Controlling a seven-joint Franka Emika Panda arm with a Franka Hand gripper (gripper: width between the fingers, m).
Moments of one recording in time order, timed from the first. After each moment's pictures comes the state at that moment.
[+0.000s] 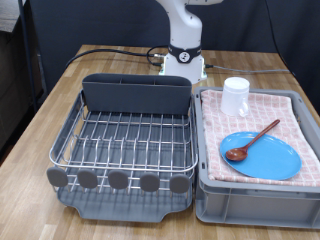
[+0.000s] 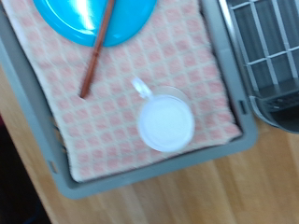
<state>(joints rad) 0.03 -0.48 0.16 -2.24 0.13 1.81 1.27</state>
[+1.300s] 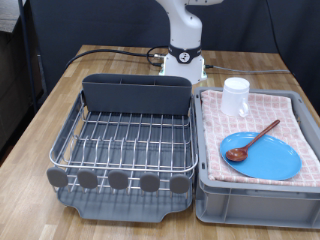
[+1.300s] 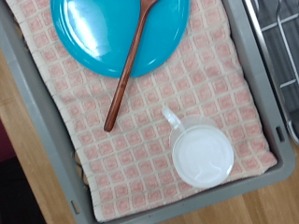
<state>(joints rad) 0.03 -0.42 0.25 -2.25 0.07 1.95 1.39</state>
